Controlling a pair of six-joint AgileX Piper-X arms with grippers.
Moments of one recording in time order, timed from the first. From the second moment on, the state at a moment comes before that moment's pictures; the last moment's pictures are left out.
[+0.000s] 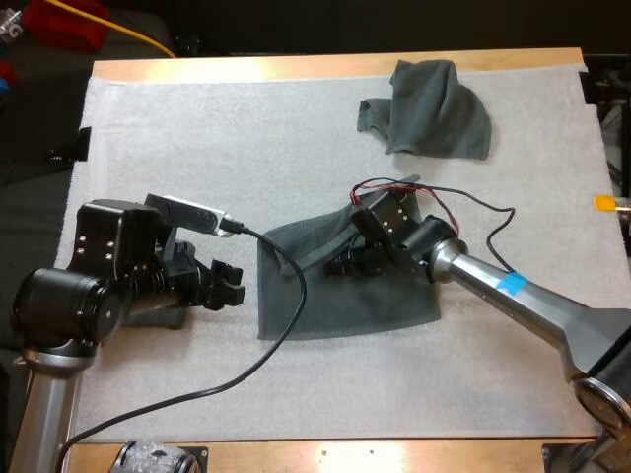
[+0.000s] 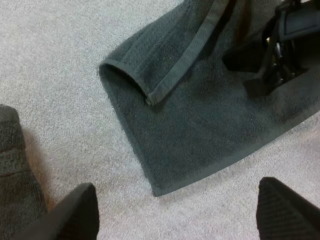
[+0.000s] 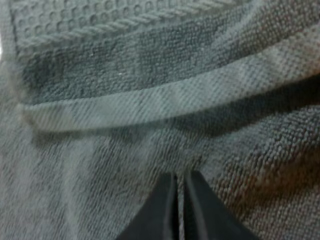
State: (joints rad) left arm -0.20 0.97 -1.21 1.36 0.24 -1.75; right arm 0.72 1.81 -1.14 0.48 -0.13 -1.49
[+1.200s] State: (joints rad) left arm -0.20 0.97 -1.21 1.36 0.24 -1.75; right arm 0.71 1.96 -1.23 0.41 -0.14 -1.43
